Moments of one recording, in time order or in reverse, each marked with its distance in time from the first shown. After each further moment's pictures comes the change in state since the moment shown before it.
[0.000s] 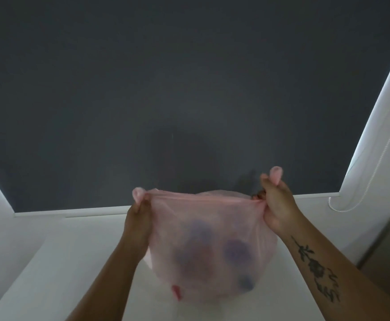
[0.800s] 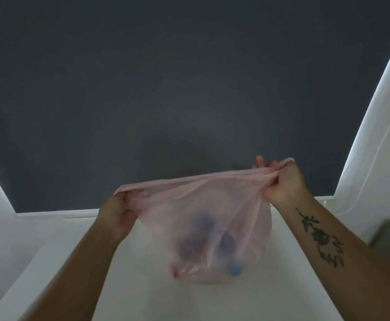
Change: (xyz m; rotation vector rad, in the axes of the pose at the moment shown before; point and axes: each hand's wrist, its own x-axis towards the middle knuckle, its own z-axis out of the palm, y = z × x) left_hand 0.025 0.037 -0.047 -0.403 -0.097 -0.048; right_hand -0.010 -0.057 0.028 0.492 0.072 0.133
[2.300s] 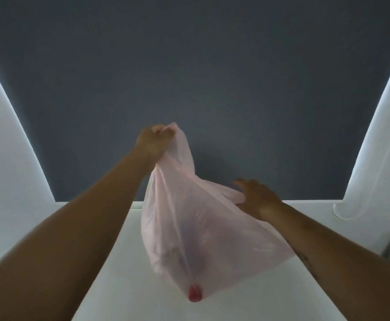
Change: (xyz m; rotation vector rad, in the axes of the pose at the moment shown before) left_hand -0.043 0.116 0.091 0.793 0.047 0.489; right_hand -0.036 0.040 -0.016 -2.188 -0.418 -0.501
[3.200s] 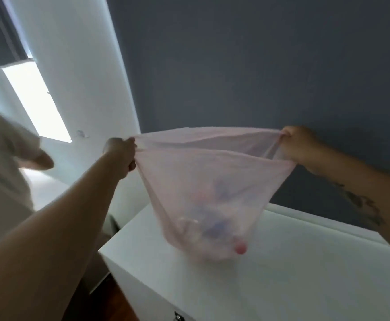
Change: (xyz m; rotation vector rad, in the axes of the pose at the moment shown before) left_hand -0.059 -0.066 -0.170 -0.038 0.678 -0.585; right_hand 0.112 -0.092 -0.048 0.450 0.133 -0.294
